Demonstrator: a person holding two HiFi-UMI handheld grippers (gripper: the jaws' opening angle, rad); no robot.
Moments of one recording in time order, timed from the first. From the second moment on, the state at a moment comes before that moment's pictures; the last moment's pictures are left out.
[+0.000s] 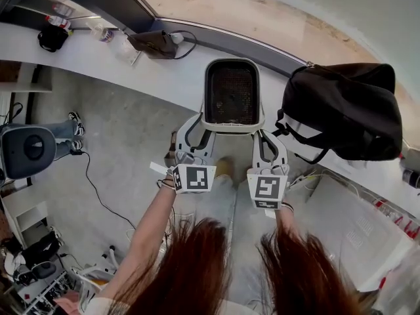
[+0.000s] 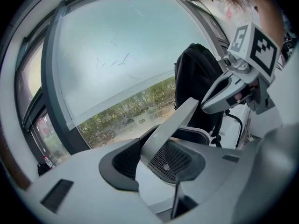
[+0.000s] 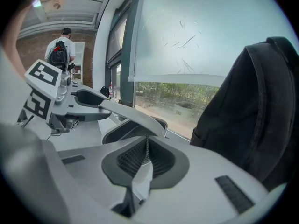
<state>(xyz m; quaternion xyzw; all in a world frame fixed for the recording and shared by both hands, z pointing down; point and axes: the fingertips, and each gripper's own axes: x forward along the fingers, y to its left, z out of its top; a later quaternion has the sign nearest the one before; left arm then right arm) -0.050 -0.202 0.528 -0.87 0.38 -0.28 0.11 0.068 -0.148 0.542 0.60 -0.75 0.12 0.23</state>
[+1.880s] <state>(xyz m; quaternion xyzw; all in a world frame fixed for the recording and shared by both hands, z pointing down) -0.038 -0.256 0.508 -0.87 0.41 -0.27 0.09 0.089 -0.227 0.515 0.60 -0.75 0.02 0.29</state>
